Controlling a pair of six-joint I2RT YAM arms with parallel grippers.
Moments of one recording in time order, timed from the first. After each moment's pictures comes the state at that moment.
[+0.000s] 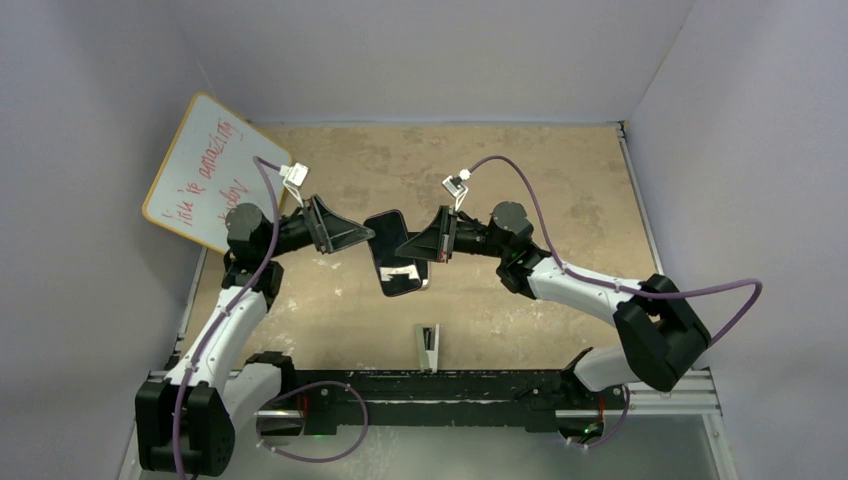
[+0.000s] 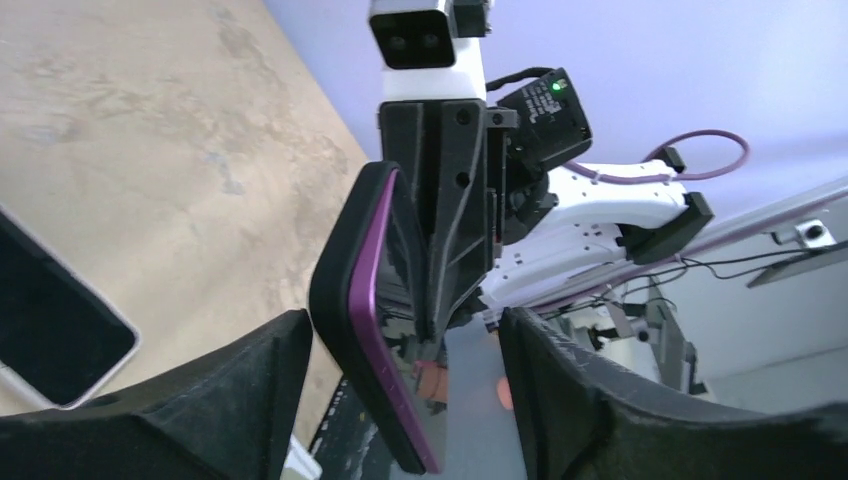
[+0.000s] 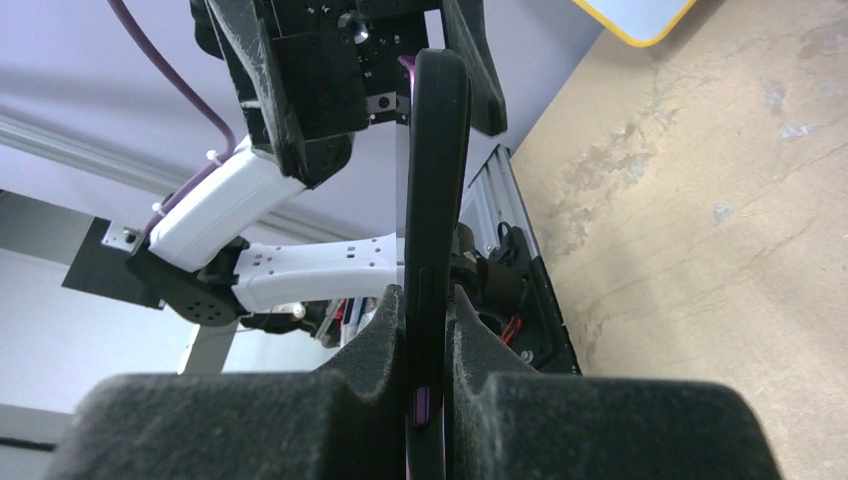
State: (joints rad) left arm -0.07 0.98 0.58 0.48 1.09 -1.04; right arm 0.70 1.42 0.74 0.73 -0.74 1.13
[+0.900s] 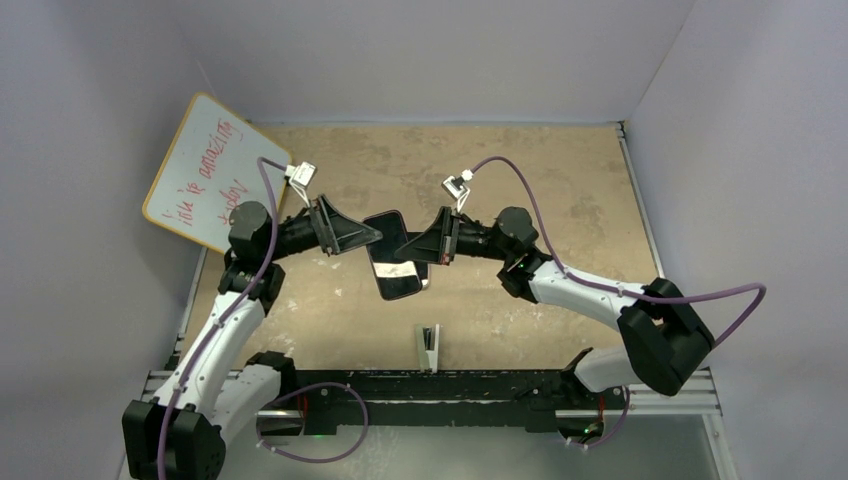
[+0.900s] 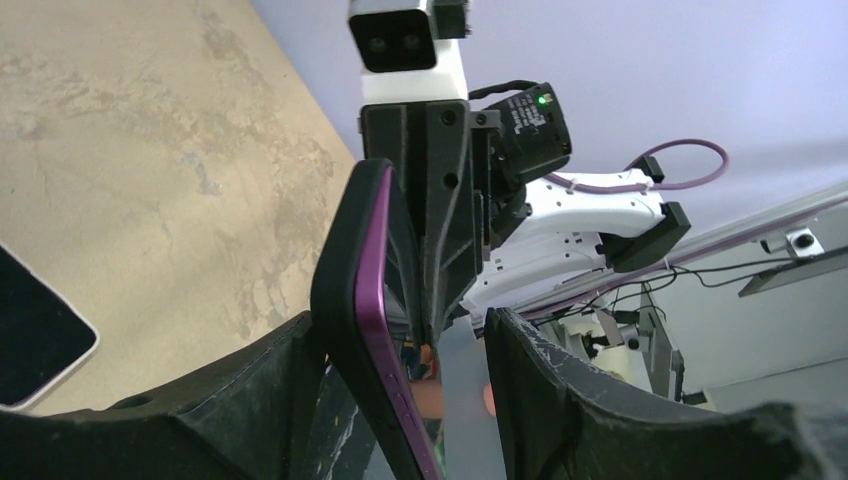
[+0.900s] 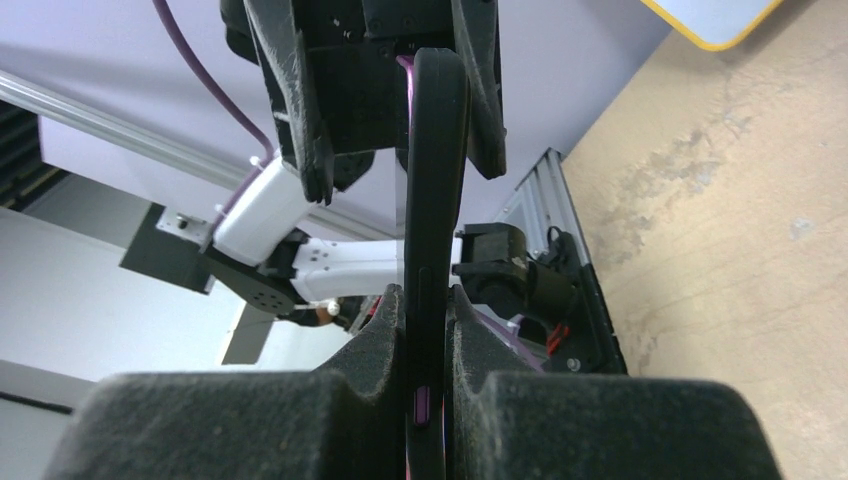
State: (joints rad) left arm -0.17 0.89 0.64 0.31 1.00 -1.05; right arm 0.71 1.39 0.72 0.84 -0.75 1.23
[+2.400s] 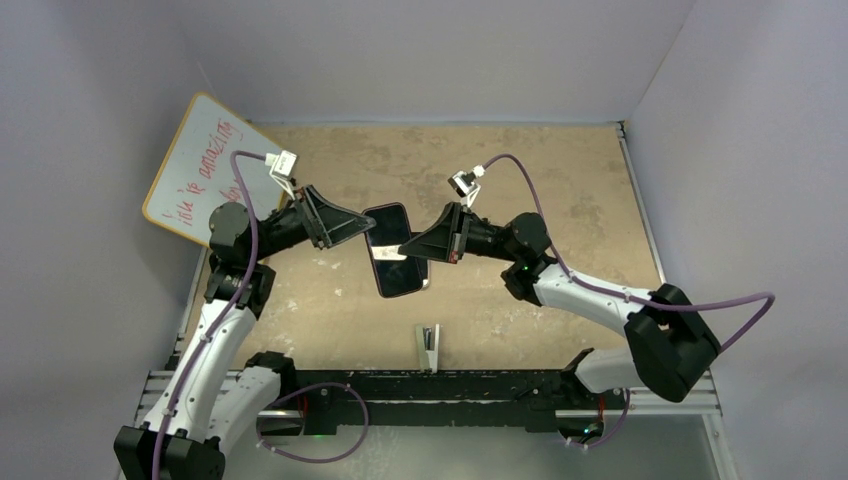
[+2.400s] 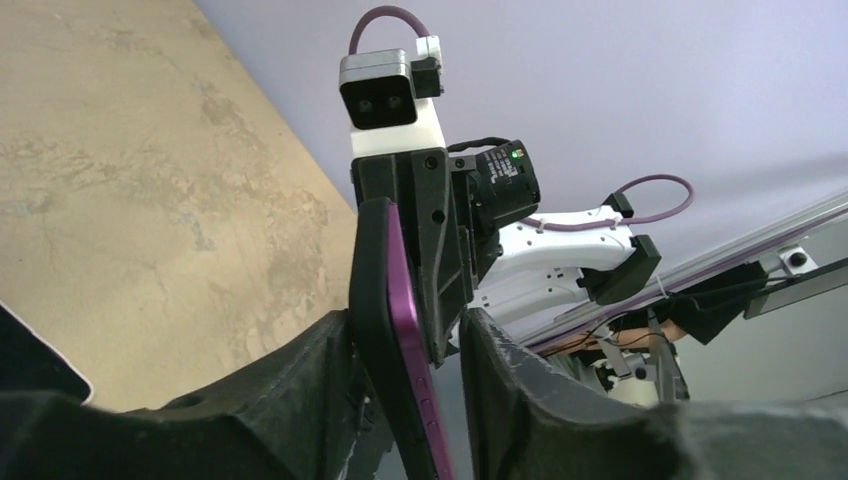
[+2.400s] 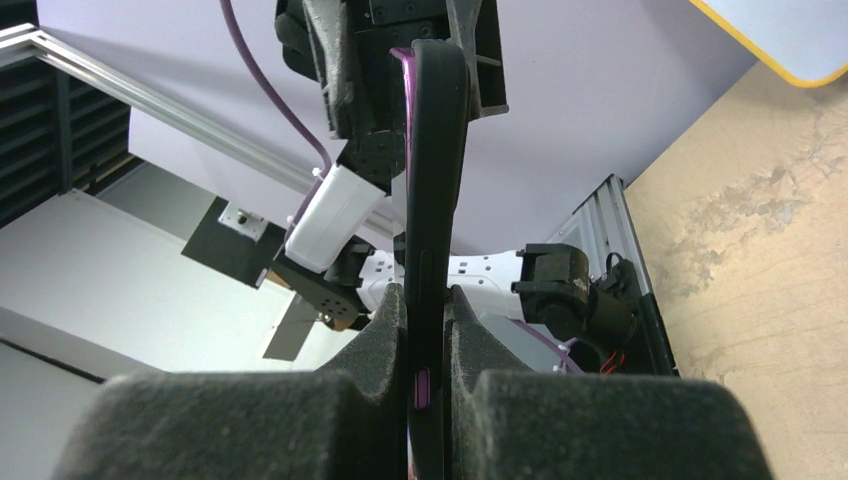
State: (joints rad) left arm -0.17 0.83 0.75 0.26 0.94 -1.06; right arm 0.71 1.36 0.70 1.00 -0.75 1.35
